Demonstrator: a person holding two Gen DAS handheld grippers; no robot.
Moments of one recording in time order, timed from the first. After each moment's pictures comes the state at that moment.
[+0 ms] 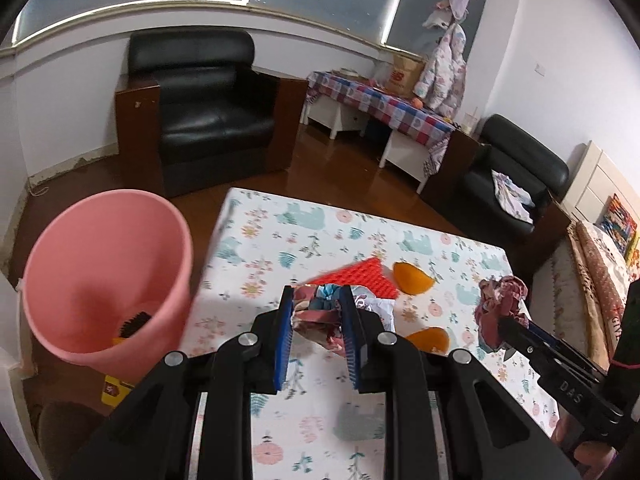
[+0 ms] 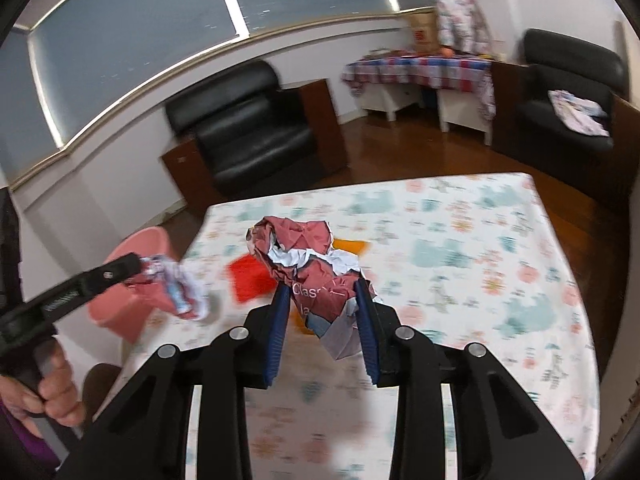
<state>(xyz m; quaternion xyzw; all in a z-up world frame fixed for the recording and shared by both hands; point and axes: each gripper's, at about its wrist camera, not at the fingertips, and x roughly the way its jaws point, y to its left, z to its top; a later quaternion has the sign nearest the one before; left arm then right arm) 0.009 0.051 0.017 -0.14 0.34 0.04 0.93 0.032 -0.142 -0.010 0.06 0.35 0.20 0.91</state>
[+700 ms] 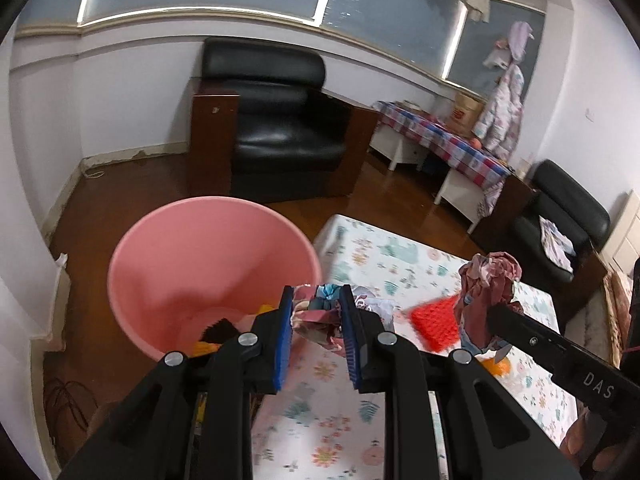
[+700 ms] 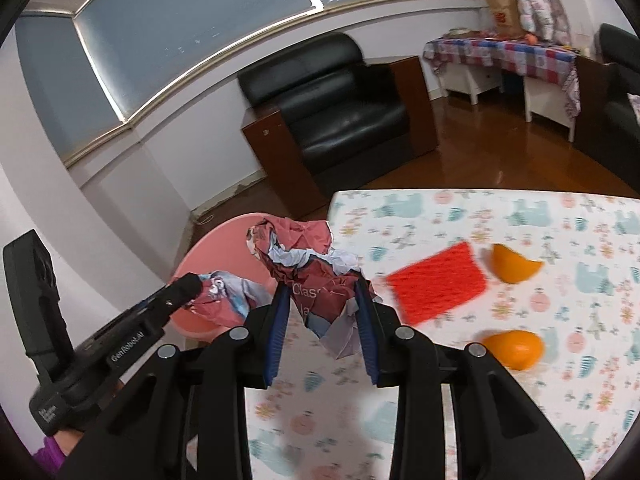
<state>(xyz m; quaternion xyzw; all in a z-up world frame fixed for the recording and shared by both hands) -0.042 0.139 0.026 -0.17 0.30 0.15 0.93 0.037 -0.010 0.013 0.07 0.38 0.32 0.86</state>
